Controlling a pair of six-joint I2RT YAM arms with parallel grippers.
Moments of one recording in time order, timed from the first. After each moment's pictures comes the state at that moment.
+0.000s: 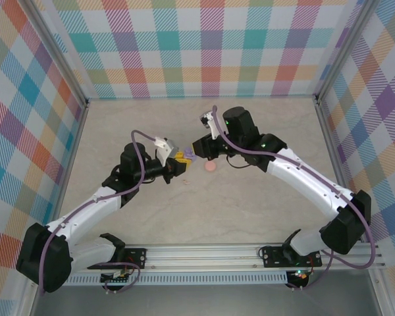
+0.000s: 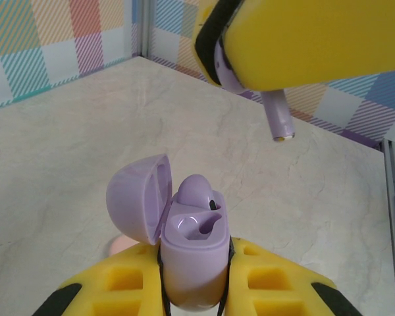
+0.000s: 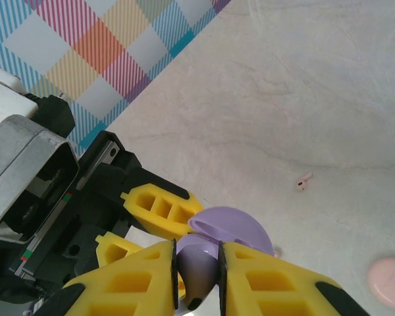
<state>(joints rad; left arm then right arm) -0.49 1.11 0.66 0.17 0.59 0.02 0.74 1.42 1.36 -0.49 -0.37 0.26</state>
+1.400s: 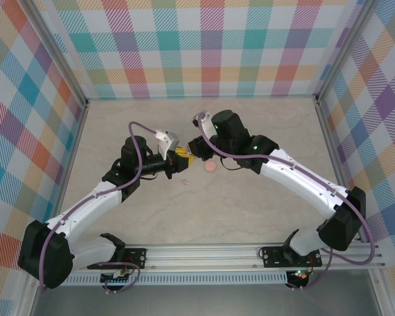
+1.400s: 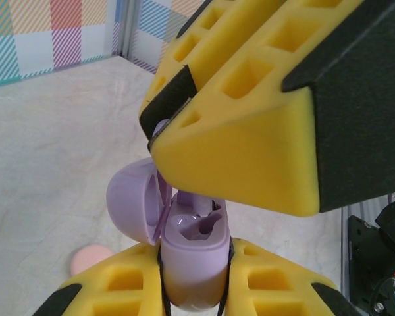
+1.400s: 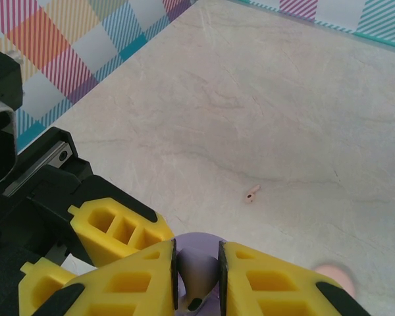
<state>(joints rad) -0.49 1.15 0.75 0.12 0.65 -0.12 0.83 1.46 1.41 -0.52 -0.11 0.18</state>
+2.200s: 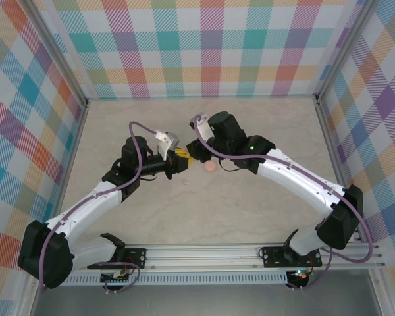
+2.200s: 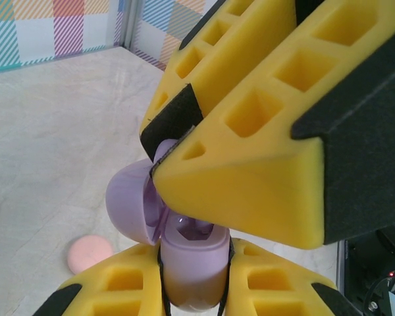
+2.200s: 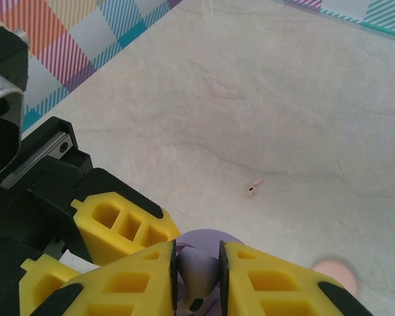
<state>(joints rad) -0.49 1.15 0.75 0.10 0.64 -0.14 0.85 1.48 1.42 -0.54 -0.11 0.17</state>
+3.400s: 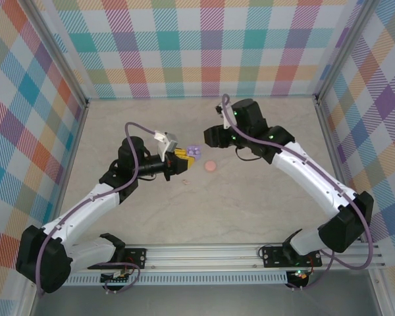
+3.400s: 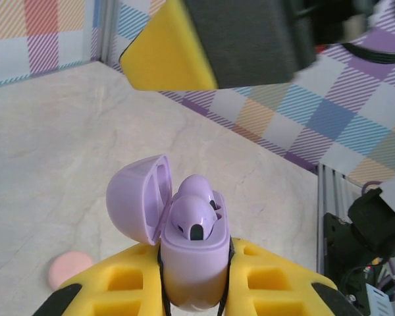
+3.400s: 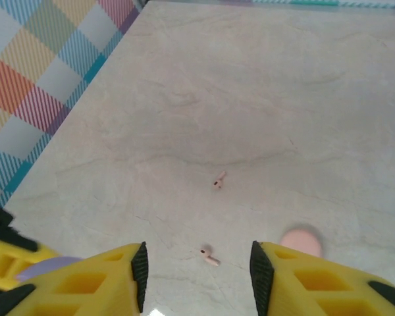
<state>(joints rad) -0.49 1.10 0.75 0.11 0.72 -0.13 0.63 1.43 1.42 -0.62 -0.22 0.33</state>
